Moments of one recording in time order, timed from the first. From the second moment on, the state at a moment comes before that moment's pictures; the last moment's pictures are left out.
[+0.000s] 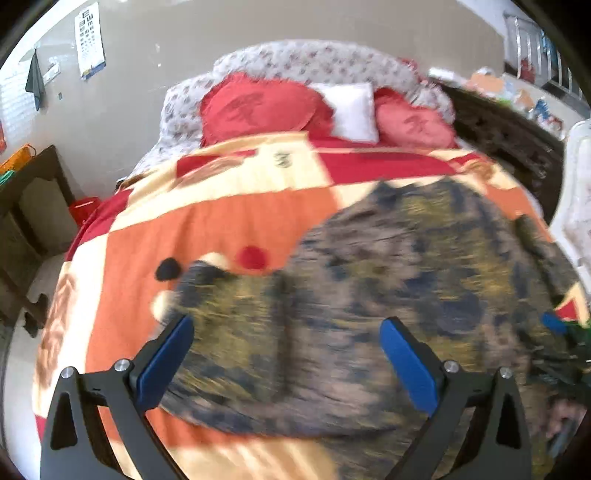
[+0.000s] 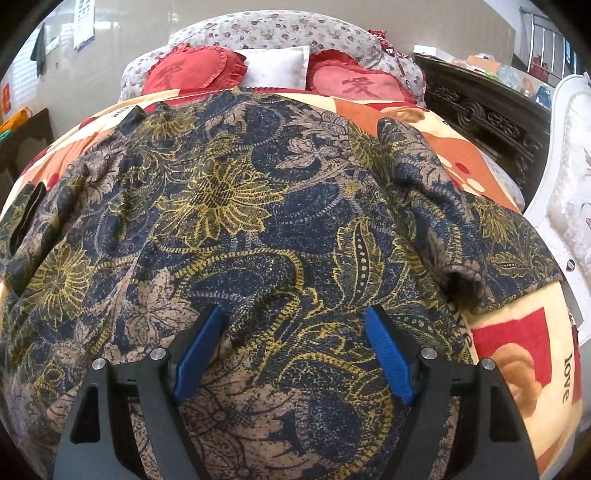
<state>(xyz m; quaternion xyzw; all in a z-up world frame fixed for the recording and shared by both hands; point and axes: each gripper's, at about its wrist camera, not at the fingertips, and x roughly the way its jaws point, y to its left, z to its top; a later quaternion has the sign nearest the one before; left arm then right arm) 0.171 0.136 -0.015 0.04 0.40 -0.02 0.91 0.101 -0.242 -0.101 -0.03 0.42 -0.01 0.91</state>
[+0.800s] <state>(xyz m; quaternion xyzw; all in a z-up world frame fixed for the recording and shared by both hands) 0.179 0.230 0.008 0.01 0.41 0.06 0.91 0.103 -0.242 -0.101 -0.03 0.41 -0.01 0.91</state>
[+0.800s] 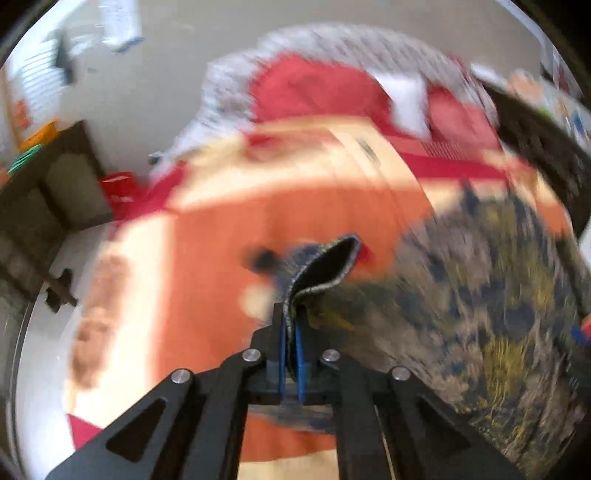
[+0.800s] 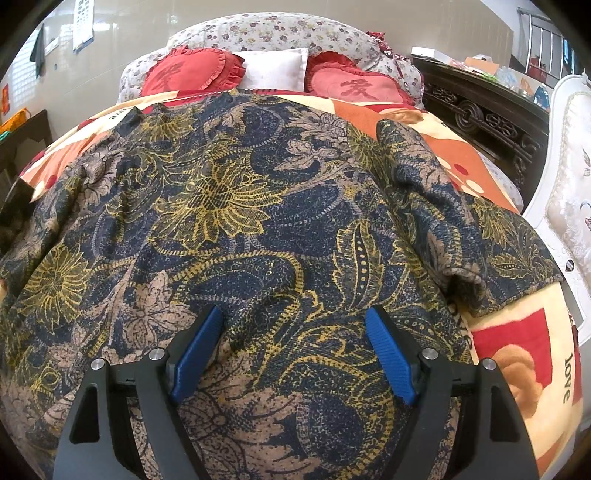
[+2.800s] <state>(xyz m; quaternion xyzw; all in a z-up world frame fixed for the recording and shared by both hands) 0.094 0.012 -0.090 -0.02 0.42 -0.07 0.90 0.155 -0.252 -0.065 0.21 0.44 0.26 0.83</state>
